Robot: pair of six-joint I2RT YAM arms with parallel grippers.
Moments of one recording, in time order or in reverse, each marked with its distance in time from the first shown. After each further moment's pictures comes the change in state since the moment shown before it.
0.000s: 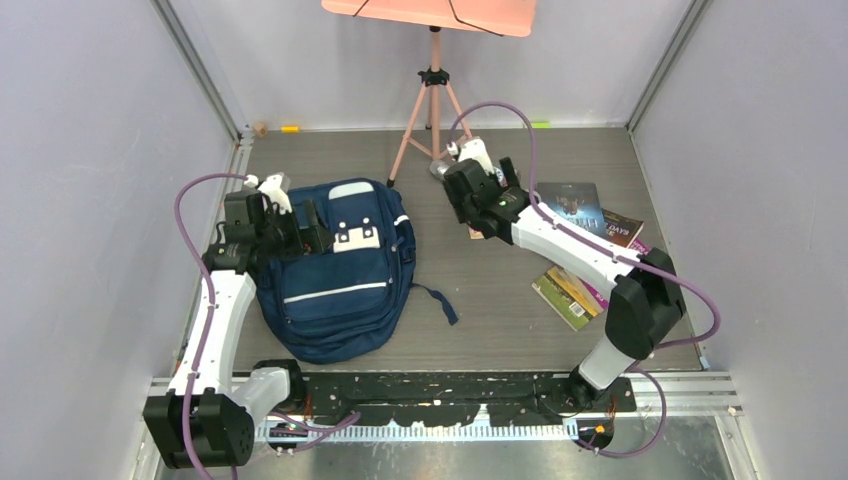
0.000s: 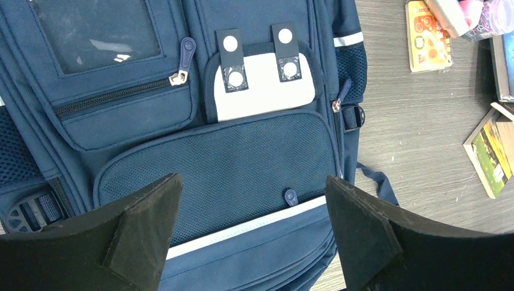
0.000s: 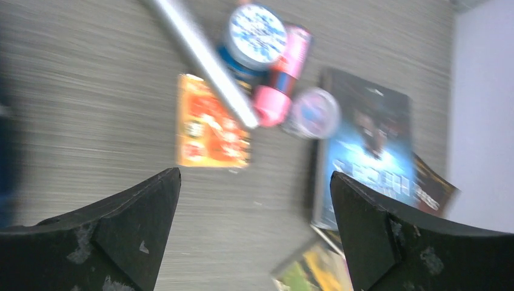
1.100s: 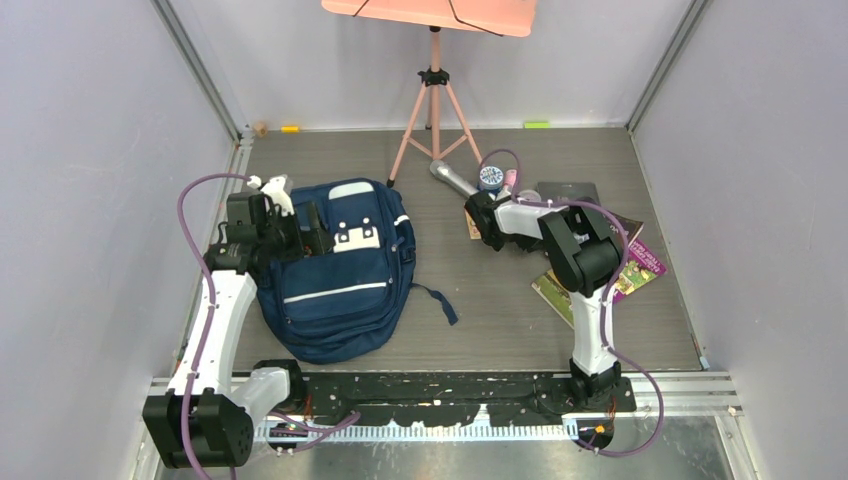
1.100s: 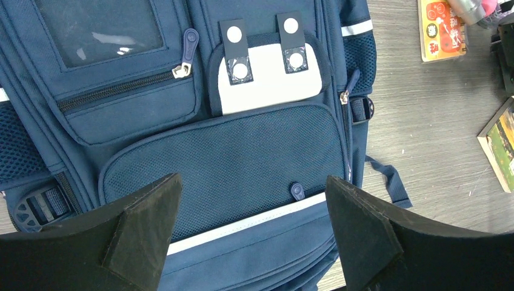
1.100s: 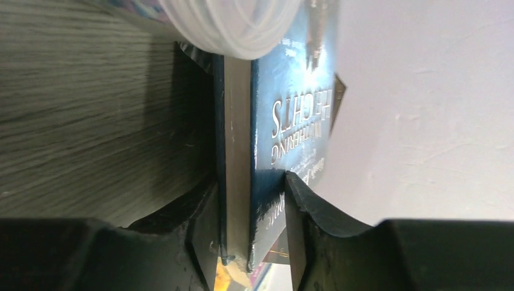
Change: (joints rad) left arm -0.016 0.000 0.000 -0.023 -0.020 0.026; right arm -0.265 0.460 -0.090 -0.232 0.394 -0.083
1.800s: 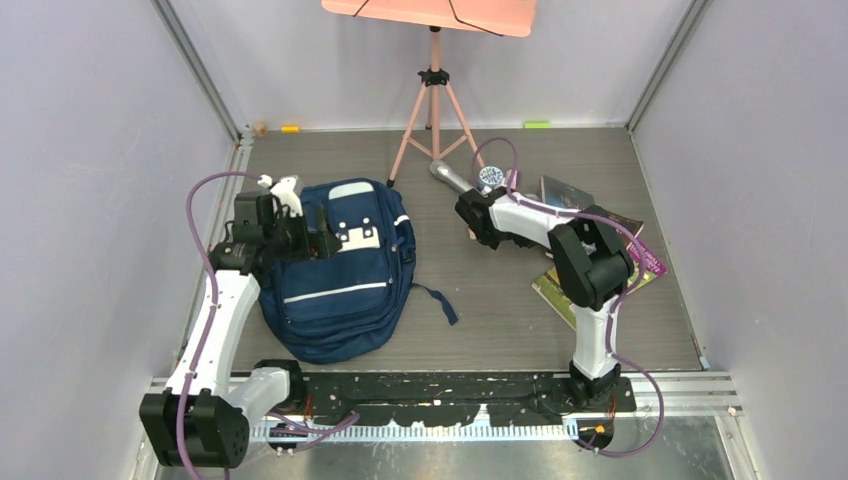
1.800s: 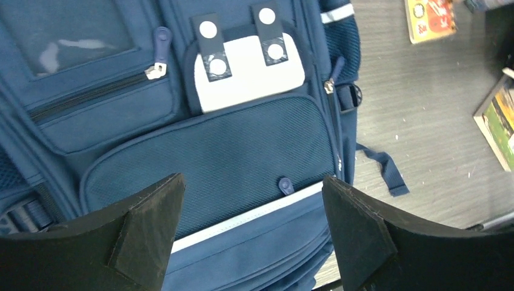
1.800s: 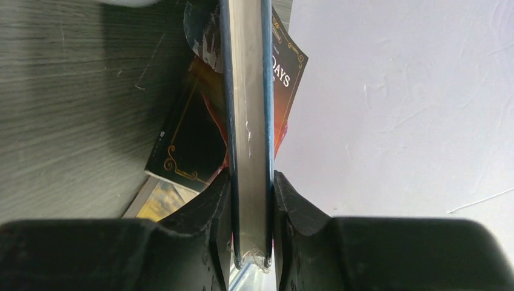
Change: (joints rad) left arm -0.036 0.000 0.000 0.000 0.009 0.016; right arm 0.084 -0.087 0.063 -0.293 0.092 0.175
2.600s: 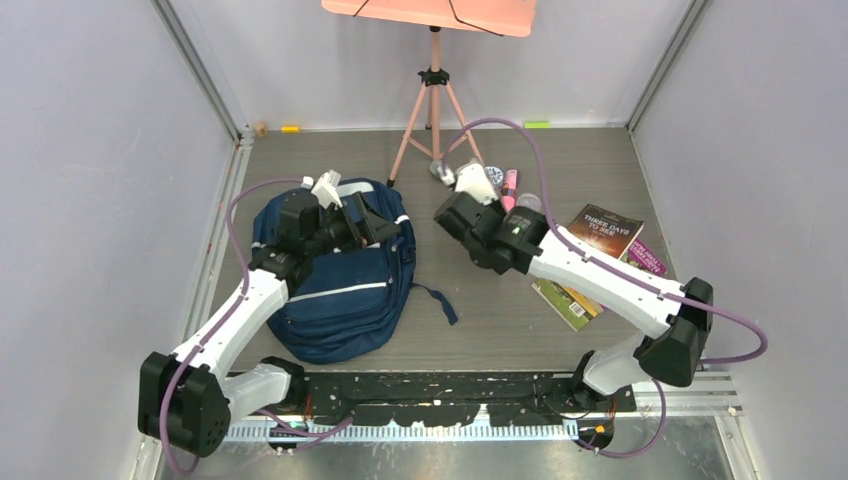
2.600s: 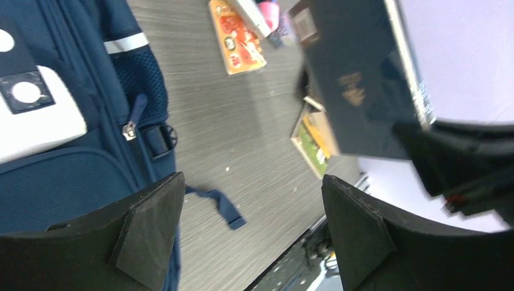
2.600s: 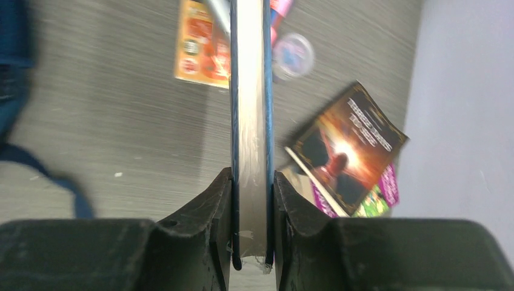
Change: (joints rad) left arm -0.309 0.078 -0.131 0.503 0.113 -0.547; right arm 0.371 -0.558 0.083 -0.006 -0.318 0.081
